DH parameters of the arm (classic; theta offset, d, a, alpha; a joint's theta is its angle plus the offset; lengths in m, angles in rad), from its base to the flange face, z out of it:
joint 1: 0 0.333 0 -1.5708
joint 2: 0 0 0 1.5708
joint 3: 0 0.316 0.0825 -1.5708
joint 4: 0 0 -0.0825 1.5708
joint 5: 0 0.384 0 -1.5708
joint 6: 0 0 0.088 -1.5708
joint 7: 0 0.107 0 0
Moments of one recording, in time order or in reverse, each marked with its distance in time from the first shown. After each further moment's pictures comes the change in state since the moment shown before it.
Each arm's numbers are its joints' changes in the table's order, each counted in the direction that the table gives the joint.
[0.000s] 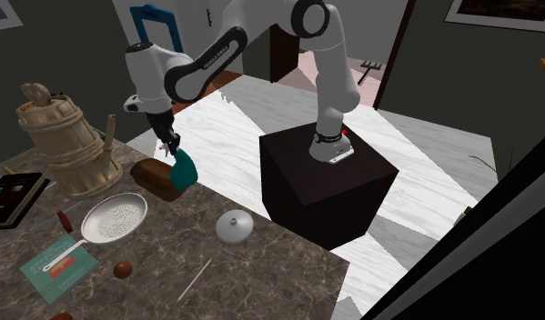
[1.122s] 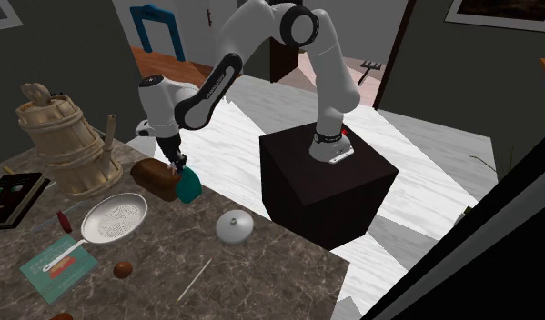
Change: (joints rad) arm 0.008 0.118 -0.012 0.068 -0.025 -0.184 0.016
